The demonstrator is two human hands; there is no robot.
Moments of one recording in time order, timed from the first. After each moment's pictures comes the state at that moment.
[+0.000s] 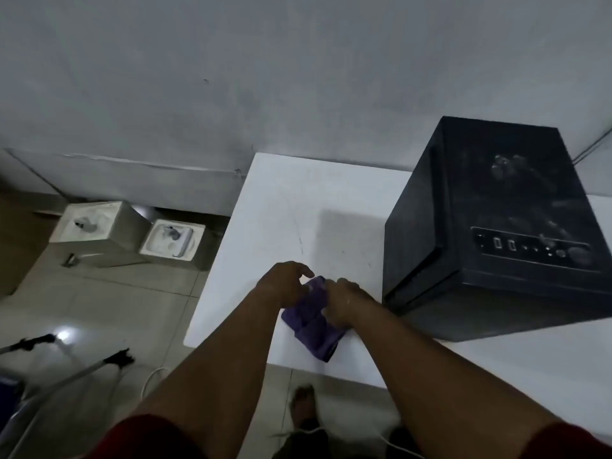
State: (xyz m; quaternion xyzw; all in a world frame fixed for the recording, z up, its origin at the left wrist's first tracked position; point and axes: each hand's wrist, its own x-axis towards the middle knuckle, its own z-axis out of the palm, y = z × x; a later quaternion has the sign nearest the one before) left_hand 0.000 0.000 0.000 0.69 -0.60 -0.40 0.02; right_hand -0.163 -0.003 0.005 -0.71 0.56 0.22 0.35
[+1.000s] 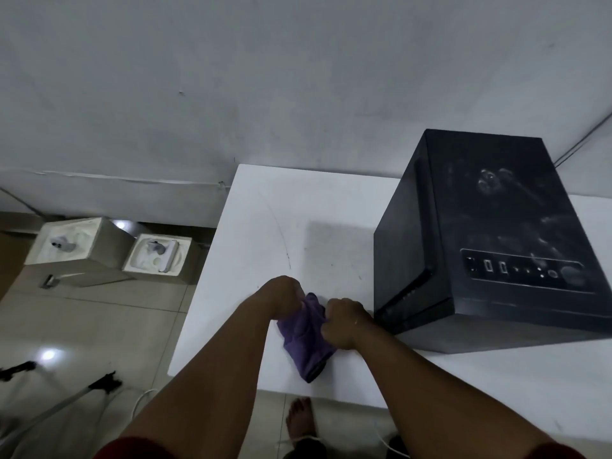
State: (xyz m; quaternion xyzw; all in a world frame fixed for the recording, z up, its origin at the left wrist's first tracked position) left_hand -0.007 -0.033 -0.011 0.68 -0.59 -0.44 -0.05; right_hand -0.182 -0.009 -0.009 -0.67 0.61 0.17 0.38
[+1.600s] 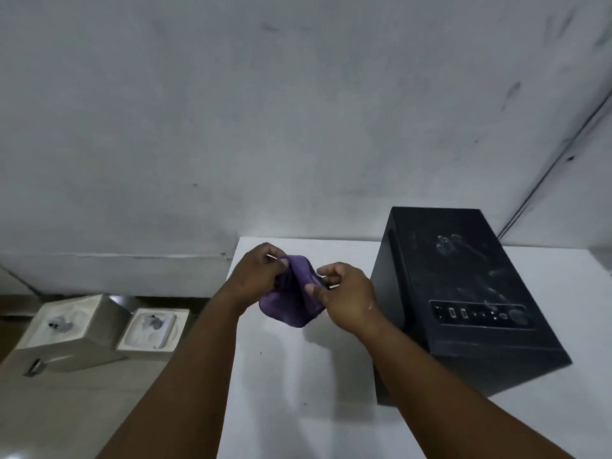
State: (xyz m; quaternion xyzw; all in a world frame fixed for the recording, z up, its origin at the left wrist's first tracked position) left_hand 0.027 -0.077 0.156 0.64 -0.52 -0.45 0.33; right_hand -0.166 -0.050 0.151 -0.55 0.63 -0.31 0.45
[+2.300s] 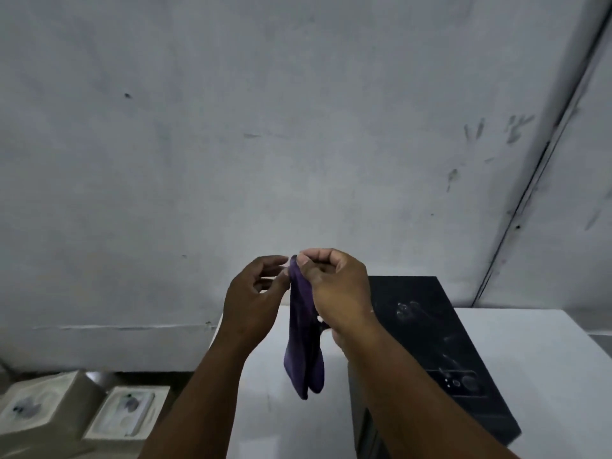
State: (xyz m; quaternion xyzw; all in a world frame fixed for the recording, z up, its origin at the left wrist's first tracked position) left_hand -0.049 -0.064 0.261 0.54 -0.57 -0.29 0.55; right_hand -0.188 -0.061 0.294 -0.47 0.51 -0.55 0.47
